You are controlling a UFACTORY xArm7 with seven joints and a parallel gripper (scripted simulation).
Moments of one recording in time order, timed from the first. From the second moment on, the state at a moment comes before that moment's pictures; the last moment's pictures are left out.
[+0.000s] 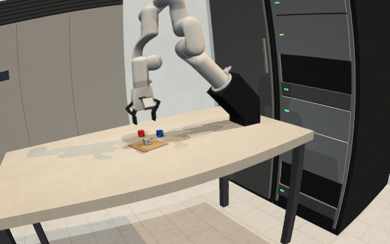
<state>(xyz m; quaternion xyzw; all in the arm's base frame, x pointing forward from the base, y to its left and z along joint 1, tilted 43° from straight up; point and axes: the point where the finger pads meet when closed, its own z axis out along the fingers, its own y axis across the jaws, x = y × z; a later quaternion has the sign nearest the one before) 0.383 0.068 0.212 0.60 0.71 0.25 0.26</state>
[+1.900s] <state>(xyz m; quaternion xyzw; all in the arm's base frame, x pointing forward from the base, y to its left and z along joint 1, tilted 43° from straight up) 0.385 0.068 0.210 0.60 0.71 0.25 0.26</state>
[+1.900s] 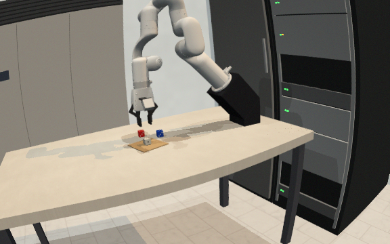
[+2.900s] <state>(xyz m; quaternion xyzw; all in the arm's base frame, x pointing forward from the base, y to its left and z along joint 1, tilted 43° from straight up) 0.407 0.070 0.186 0.60 0.71 0.25 0.26</state>
